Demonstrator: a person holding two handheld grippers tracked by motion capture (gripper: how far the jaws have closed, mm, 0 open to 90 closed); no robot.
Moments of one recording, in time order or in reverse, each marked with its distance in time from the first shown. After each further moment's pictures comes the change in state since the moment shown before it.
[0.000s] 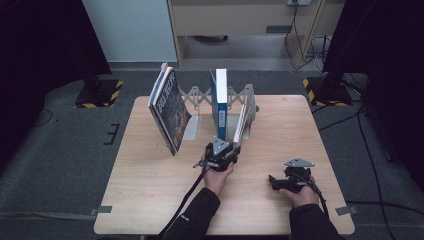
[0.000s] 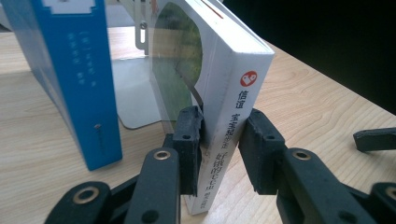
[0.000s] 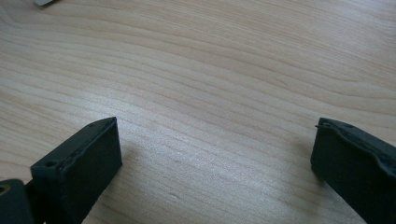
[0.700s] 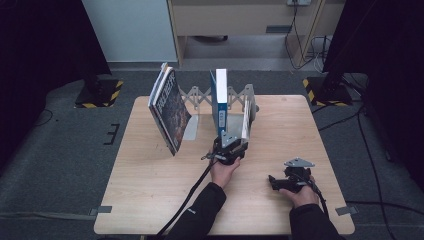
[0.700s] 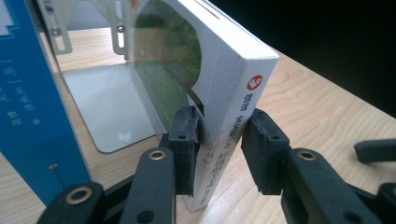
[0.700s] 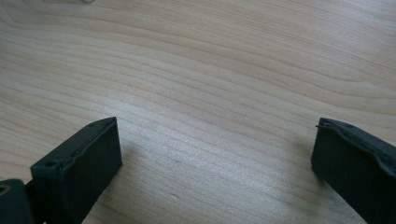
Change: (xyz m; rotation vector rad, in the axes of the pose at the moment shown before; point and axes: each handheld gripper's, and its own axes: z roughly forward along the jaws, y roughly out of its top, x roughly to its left) left arm -0.005 0.010 0.023 0.024 -0.044 0.037; right arm 0.000 0.000 0.000 0.002 0.002 0.001
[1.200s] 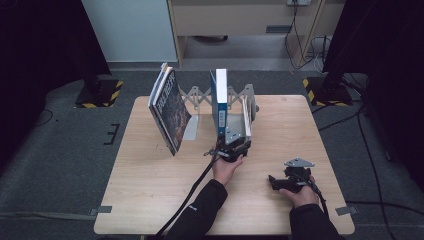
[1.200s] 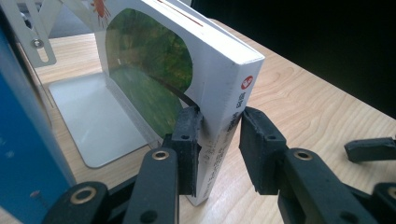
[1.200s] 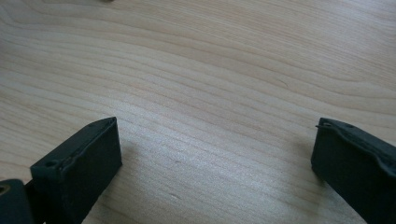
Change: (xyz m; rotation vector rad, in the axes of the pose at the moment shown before) left arm -0.002 0.013 0.011 0.017 -0.025 0.014; right arm 0.000 0.000 0.000 0.000 -0.001 0.001
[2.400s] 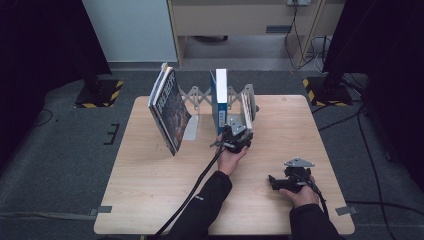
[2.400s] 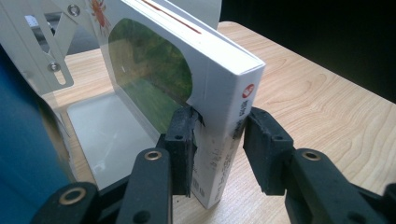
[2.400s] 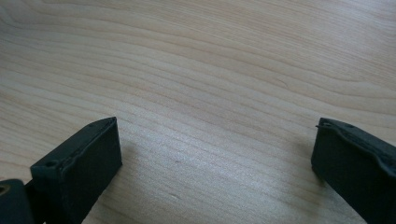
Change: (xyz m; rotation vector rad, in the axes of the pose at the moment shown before) left arm 0.005 0.016 0.020 0.003 0.065 0.055; right arm 0.000 0.000 0.000 0.000 0.000 0.000
